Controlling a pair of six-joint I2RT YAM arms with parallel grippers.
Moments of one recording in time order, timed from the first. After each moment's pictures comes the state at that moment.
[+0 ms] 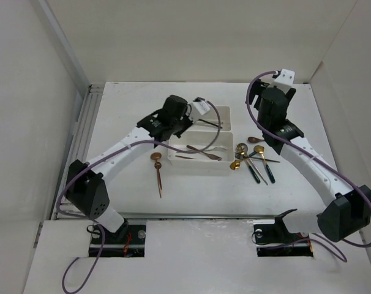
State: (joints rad) left arm -0.64 1.55 1.35 -0.46 -0.11 0.41; right arm 0.41 1.30 1.16 0.01 0.71 0.18
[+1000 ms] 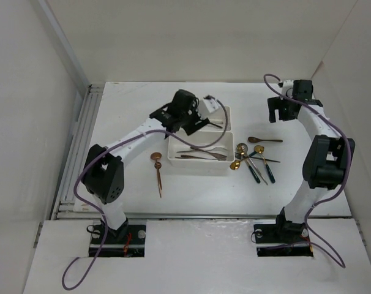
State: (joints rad) left arm -0.68 1.74 1.40 -0.36 0.00 0.59; right arm -0.14 1.82 1.42 -0.47 -0.12 -0.13
